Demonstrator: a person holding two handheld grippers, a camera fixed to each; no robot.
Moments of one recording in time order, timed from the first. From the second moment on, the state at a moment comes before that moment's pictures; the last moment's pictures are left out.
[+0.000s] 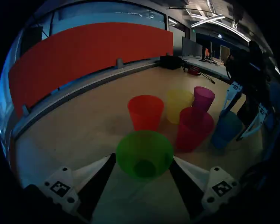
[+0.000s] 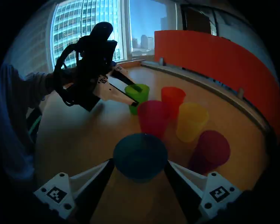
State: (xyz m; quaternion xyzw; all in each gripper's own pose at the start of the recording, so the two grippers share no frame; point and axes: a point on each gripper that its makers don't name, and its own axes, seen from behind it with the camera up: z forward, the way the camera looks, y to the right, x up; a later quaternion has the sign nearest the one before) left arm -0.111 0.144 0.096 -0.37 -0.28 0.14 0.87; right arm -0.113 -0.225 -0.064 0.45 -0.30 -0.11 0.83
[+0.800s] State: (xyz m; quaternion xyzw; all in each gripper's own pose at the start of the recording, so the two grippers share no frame) left arm -0.108 0.142 0.094 -0.37 -0.28 0.15 0.87; right arm -0.116 -0.231 -0.057 0.44 -0.29 -0.12 0.84
